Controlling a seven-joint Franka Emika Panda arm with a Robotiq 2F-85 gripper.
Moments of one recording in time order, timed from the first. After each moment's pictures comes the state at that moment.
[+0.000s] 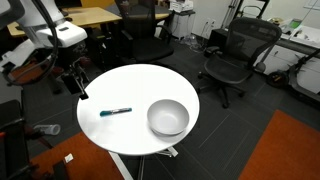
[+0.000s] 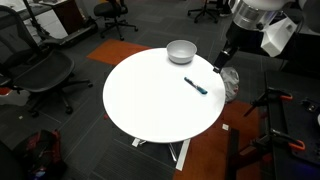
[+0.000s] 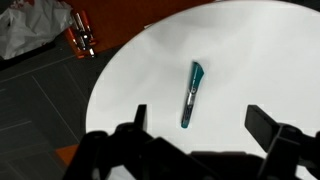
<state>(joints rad) -0.11 -0.14 0.04 -2.71 -0.26 2.69 0.49</state>
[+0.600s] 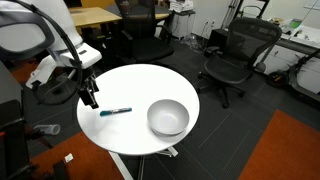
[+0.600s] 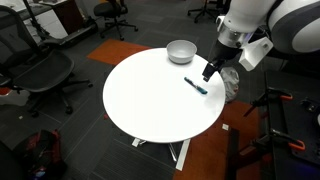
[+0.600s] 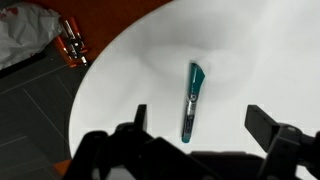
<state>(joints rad) -0.09 0.09 -0.01 -2.64 -0.30 2.83 0.58</state>
